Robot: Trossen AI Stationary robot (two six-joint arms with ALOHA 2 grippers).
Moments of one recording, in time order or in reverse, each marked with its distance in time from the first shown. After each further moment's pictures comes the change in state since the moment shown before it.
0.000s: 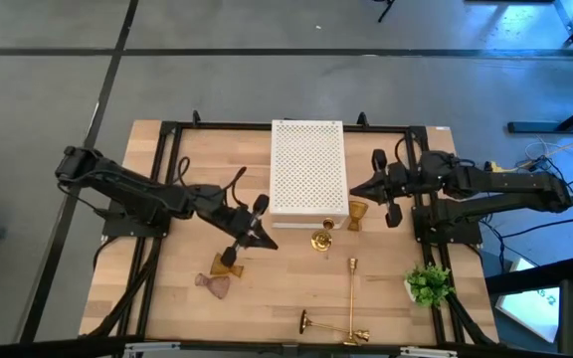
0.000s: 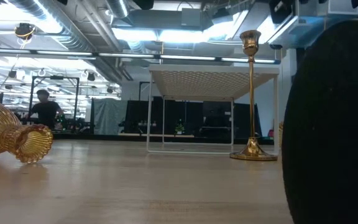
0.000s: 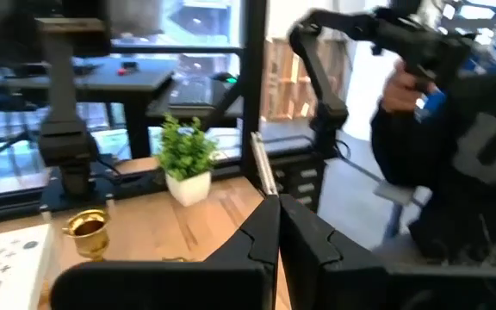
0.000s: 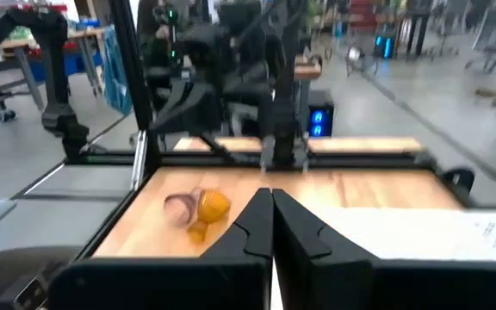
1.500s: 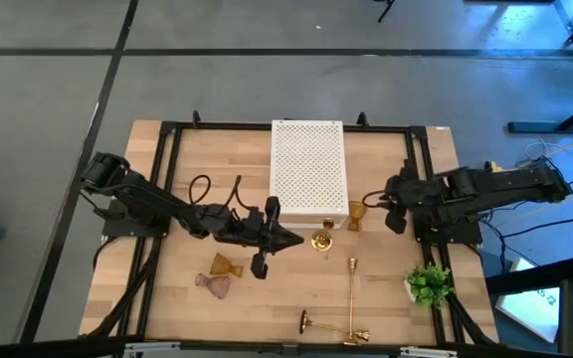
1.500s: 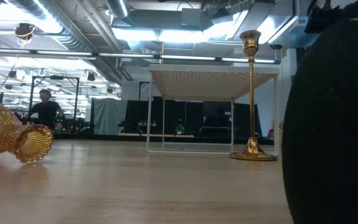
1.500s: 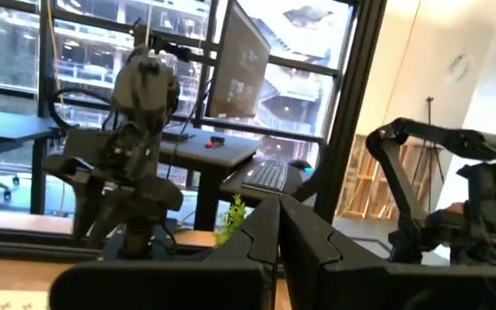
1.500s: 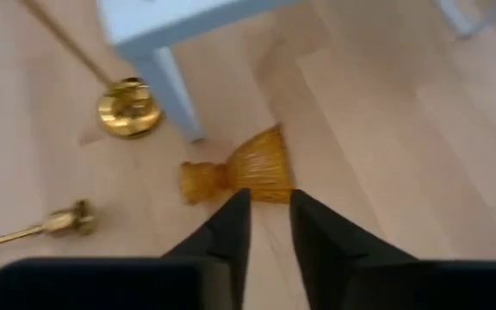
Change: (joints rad) left arm -0.118 0.255 0.114 0.395 -0.435 -0.106; right arm 0.152 -0.033 -0.001 -0.882 0.433 0.398
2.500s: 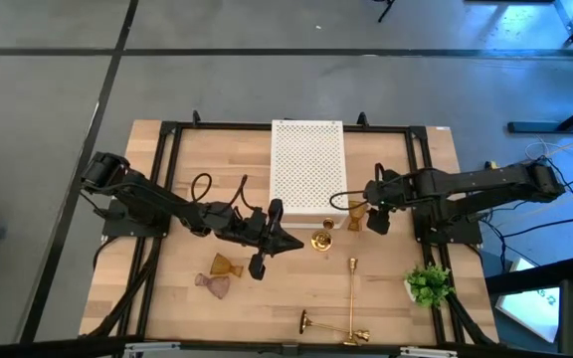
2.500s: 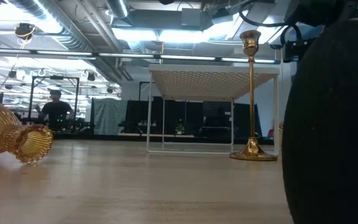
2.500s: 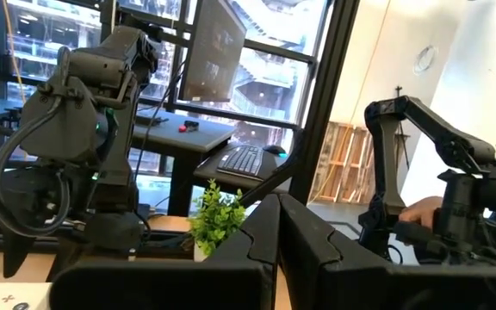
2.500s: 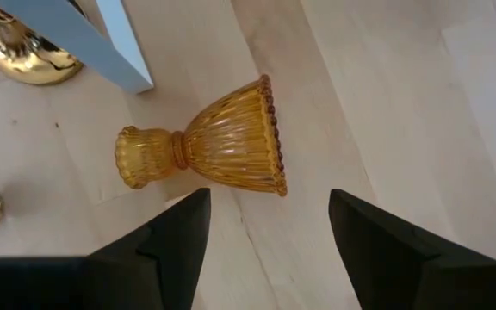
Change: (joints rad) left arm 0.024 0.000 0.000 -0.034 0.112 -0.043; right arm -0.114 0.327 0.000 0.074 -0.074 -0.108
